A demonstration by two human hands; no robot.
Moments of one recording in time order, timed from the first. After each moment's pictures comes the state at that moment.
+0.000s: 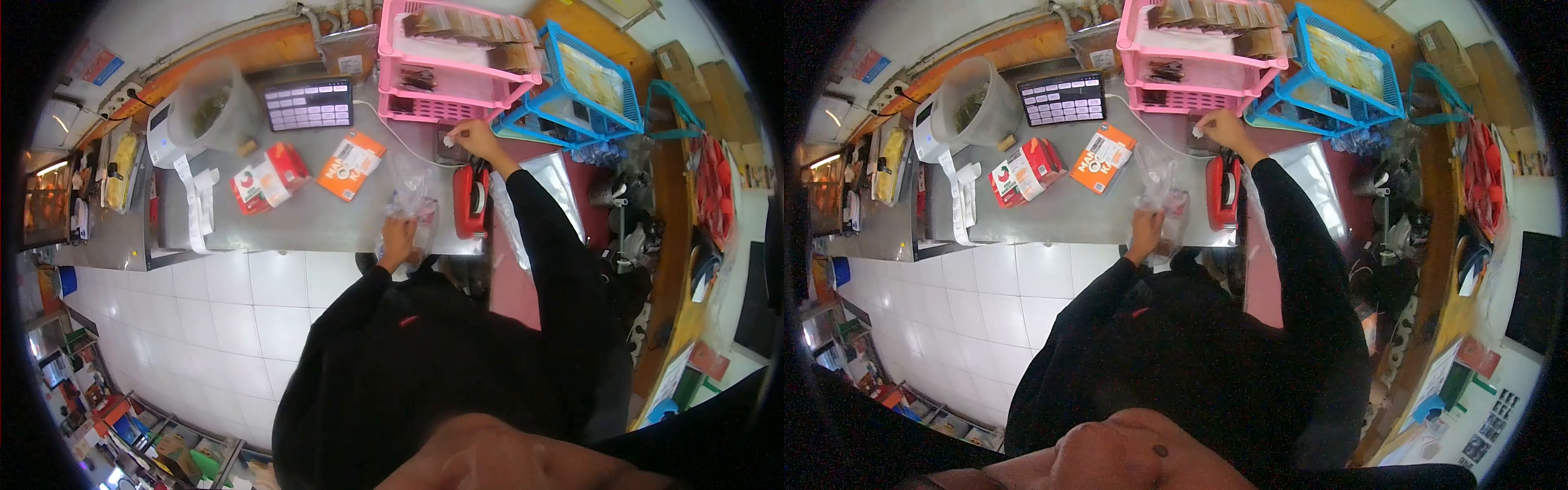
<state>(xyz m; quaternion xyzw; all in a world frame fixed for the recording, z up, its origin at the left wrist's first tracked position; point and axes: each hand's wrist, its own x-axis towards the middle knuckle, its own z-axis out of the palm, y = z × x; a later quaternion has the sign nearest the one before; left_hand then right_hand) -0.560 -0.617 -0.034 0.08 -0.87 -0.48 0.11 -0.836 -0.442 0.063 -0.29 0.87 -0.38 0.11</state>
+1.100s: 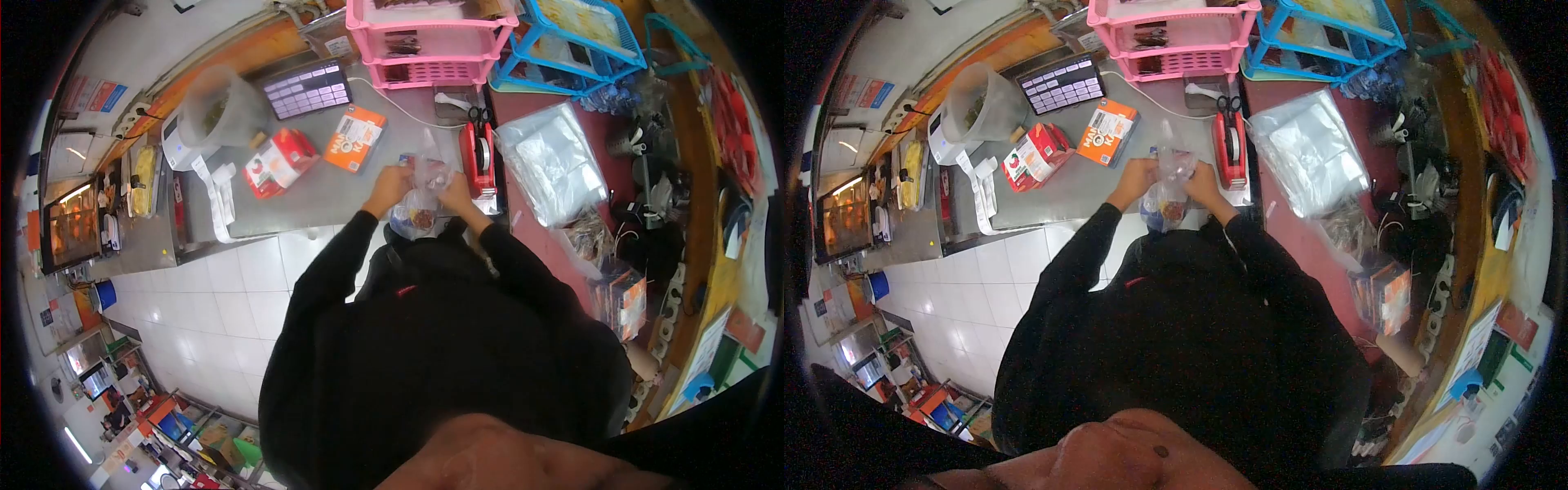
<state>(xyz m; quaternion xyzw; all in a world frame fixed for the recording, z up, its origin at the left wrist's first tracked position) -0.601 -0.668 0.025 -0.18 -0.90 -0.40 0.00 -0.600 -0.470 0.025 -0.10 0.82 -0.56 0.06</state>
